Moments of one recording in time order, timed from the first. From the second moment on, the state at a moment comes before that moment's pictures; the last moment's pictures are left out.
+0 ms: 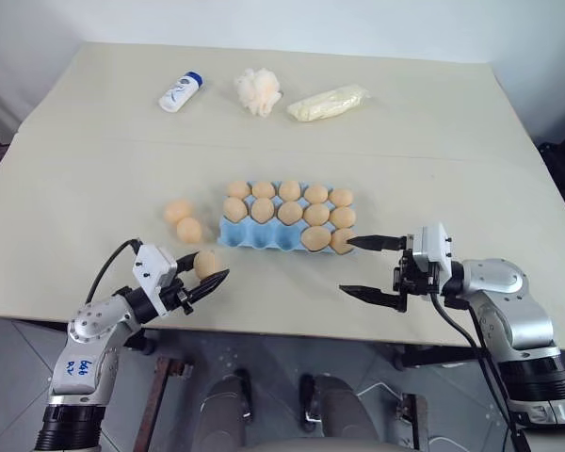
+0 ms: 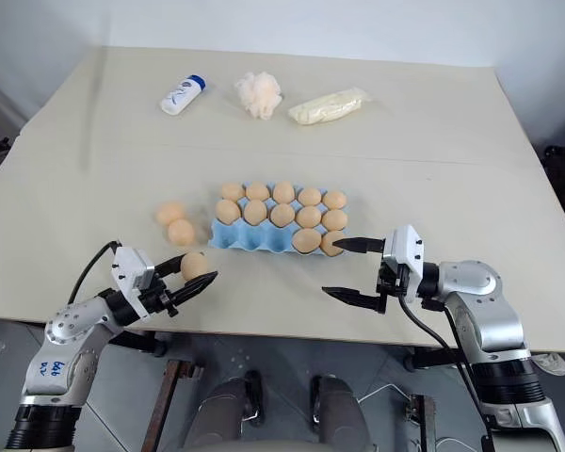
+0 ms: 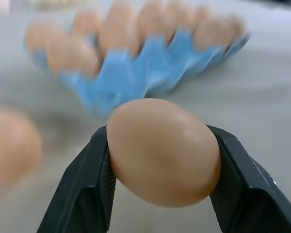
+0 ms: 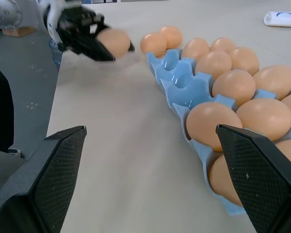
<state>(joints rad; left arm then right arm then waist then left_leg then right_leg) -0.06 0.51 0.14 -0.20 -0.41 0.17 -0.79 -0.25 -0.62 -0.02 -0.08 0.47 0.14 1.20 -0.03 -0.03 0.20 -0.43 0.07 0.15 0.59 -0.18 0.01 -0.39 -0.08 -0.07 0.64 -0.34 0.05</state>
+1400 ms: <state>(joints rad) -0.51 0.37 -0.08 0.25 -0.23 -0.01 -0.88 -0.03 -0.64 -0.16 -0.20 0.49 0.09 1.07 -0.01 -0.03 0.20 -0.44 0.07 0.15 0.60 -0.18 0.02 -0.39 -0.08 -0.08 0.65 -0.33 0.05</state>
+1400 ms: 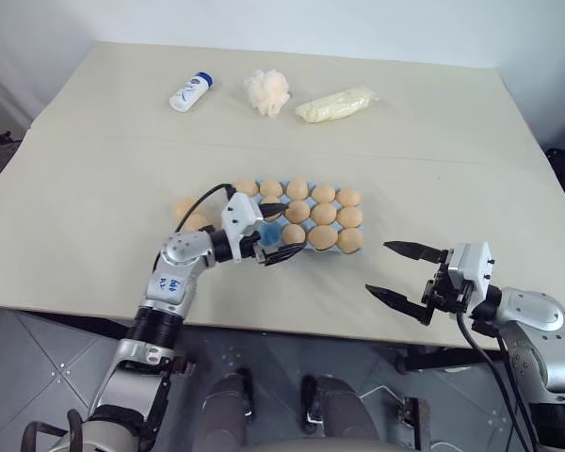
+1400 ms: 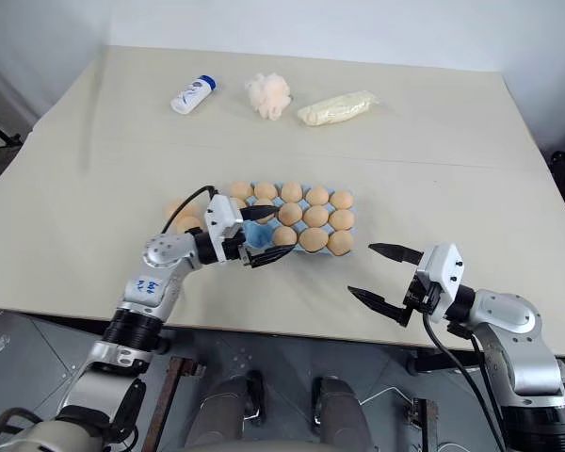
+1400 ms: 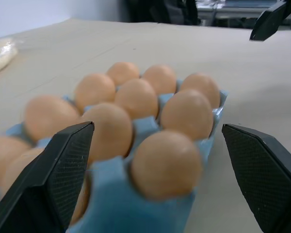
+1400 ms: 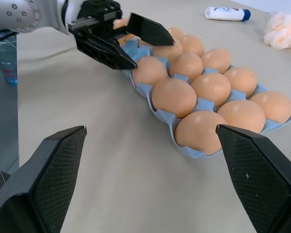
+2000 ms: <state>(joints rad) 0.12 0.56 0.39 -0.08 -0.39 0.01 -0.79 -0.32 -0.54 0.01 -0.15 0.52 0.11 1.14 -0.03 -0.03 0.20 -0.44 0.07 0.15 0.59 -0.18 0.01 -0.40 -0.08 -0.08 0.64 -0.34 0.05</state>
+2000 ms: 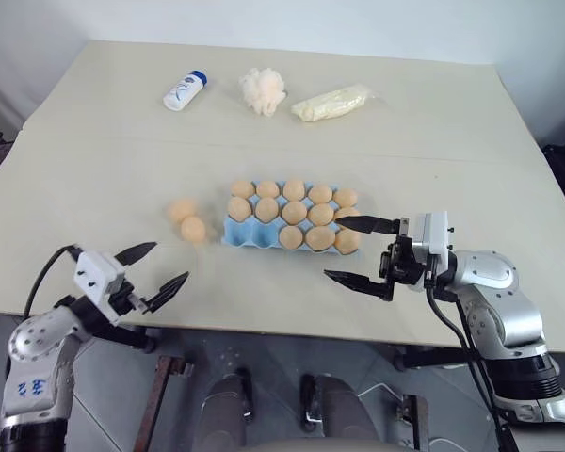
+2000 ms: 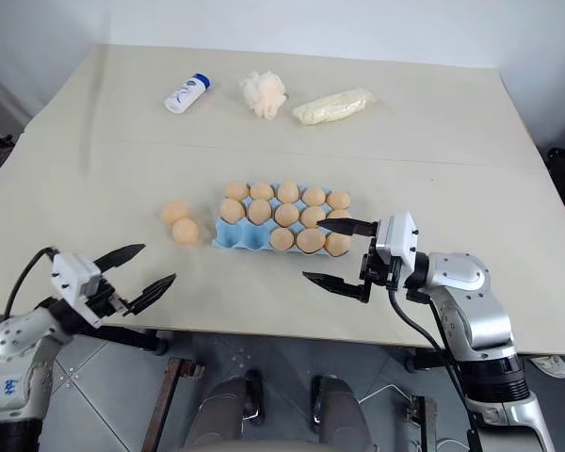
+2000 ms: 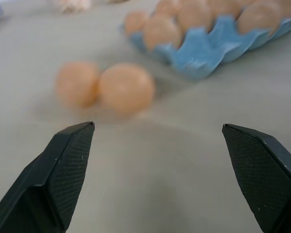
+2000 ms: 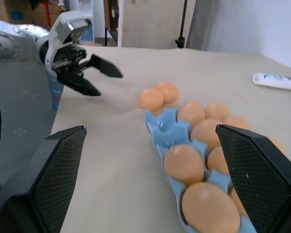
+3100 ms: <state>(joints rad) -0.35 0.44 0.14 0.33 -0.25 -0.01 -0.68 -0.29 -0.54 0.02 -0.15 0.51 0.12 1.10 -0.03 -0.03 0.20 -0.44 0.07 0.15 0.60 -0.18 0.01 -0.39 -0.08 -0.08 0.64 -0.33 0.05</state>
